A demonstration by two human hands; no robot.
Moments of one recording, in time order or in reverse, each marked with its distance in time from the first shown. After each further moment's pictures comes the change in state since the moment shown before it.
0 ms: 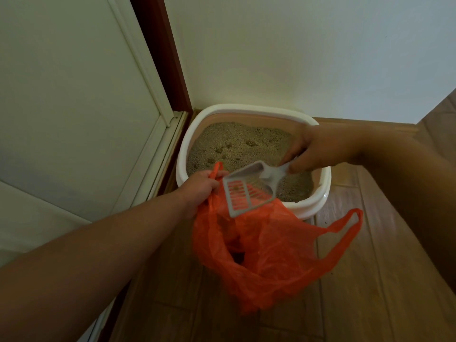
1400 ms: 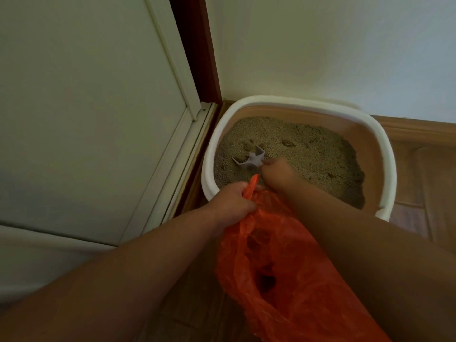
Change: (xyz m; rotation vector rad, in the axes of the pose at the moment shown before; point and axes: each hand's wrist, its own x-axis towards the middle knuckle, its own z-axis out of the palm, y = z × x) left_hand 0.027 -0.010 -0.013 0.277 -0.021 0.027; right_hand 0.231 0.008 0.142 0.660 0.348 0.315
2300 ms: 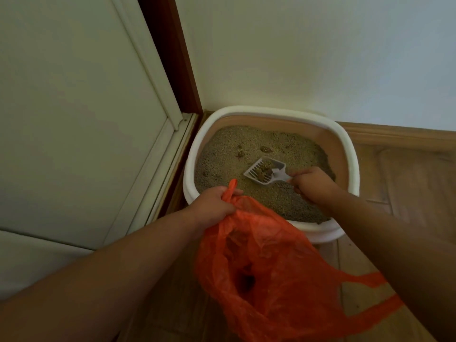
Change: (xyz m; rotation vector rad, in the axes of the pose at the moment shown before) left_hand -0.005 0.006 0.006 -0.007 0.014 -0.031; right_hand -0.055 0.053 -0.119 0.006 0.066 0.005
